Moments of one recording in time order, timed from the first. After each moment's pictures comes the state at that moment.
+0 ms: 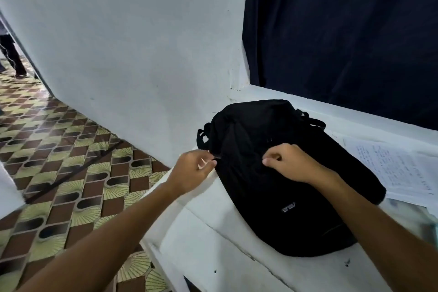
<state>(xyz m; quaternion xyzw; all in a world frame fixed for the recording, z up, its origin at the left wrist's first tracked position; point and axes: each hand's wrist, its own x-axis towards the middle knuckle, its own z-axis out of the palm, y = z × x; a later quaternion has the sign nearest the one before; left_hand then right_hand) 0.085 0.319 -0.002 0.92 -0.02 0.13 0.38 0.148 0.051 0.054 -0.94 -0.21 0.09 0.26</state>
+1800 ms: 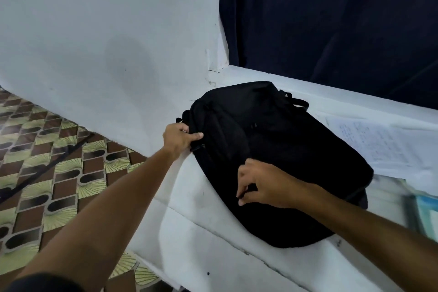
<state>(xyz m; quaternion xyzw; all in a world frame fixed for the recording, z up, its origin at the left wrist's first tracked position) 0.192 0.330 -0.028 0.80 0.19 0.09 0.56 0.102 0.074 0.030 -0.88 -0.41 0.15 0.20</state>
